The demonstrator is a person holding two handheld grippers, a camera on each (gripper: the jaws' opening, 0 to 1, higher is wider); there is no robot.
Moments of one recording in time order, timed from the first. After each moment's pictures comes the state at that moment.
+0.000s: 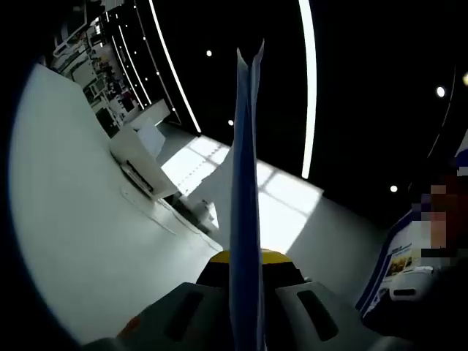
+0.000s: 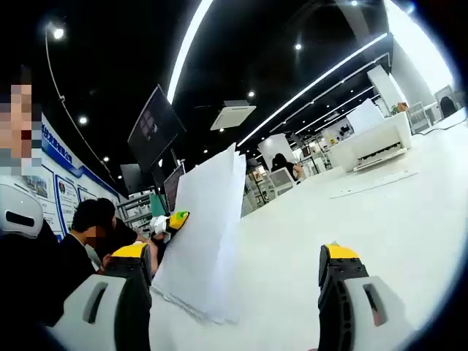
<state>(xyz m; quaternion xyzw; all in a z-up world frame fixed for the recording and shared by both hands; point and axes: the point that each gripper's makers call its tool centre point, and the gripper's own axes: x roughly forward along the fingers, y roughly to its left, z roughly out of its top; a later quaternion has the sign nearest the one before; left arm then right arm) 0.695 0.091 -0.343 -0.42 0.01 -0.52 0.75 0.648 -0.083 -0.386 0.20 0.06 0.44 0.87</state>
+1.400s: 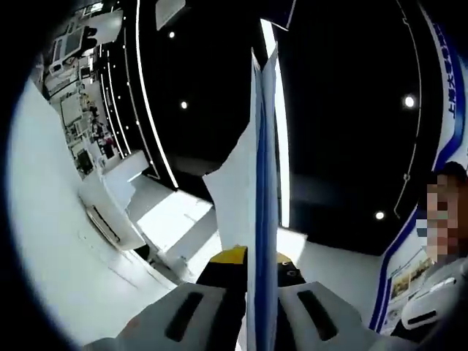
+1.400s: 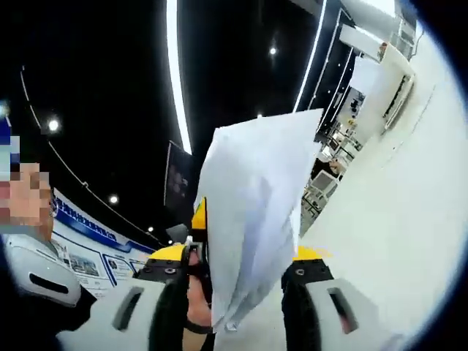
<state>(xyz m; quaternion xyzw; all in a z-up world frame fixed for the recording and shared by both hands) 0.681 0.052 -0.253 -0.47 -0.16 -0.49 0.72 0.636 -0.033 -0.342 0.42 0.02 0.51 0.75</state>
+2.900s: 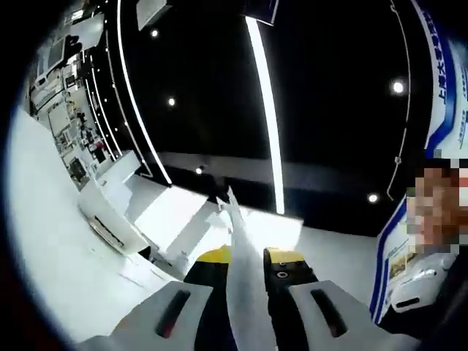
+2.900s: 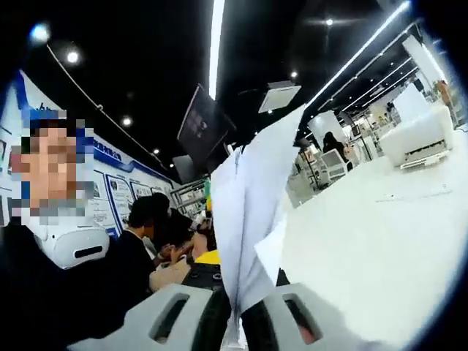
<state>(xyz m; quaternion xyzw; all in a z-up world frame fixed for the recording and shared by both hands) 0.667 0.085 -0.261 -0.42 -0.16 -0.53 0.72 0.612 -0.120 -0.320 0.18 0.10 0.60 0.78</state>
